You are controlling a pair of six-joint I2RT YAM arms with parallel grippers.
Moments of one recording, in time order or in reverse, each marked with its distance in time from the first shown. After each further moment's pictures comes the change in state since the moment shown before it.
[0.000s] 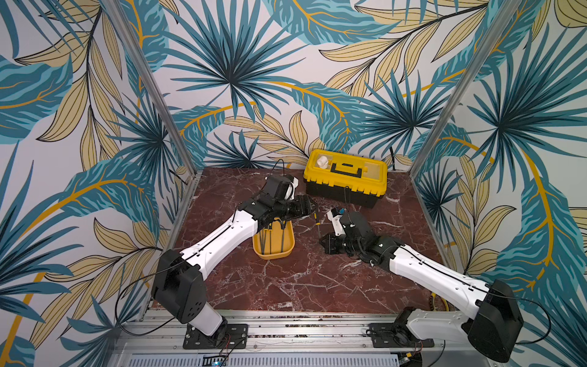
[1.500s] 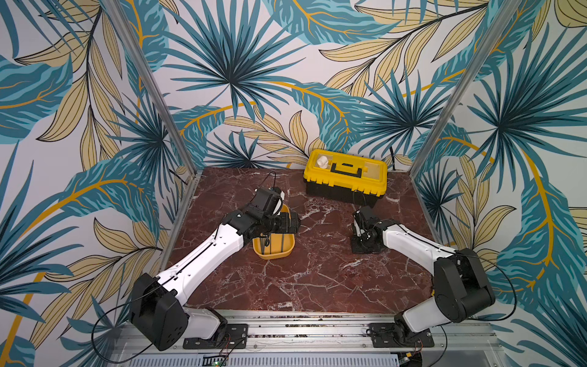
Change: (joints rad) left arm 0.002 -0.179 -0.149 -0.207 -0.228 0.209; right arm -0.362 0.296 0.048 -0.288 0.153 -0.271
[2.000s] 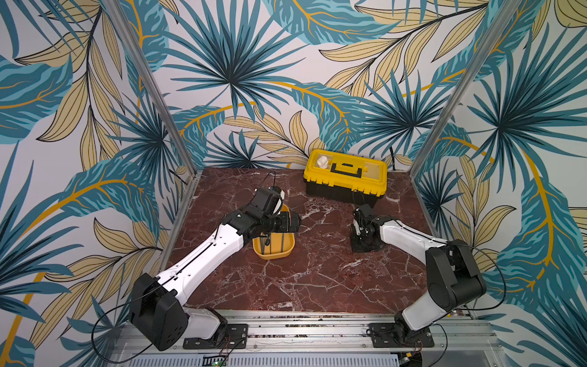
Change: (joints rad) left arm 0.000 0.000 0.000 0.015 0.001 -0.011; right arm -0.029 0.079 0.025 0.006 -0.016 -0.038
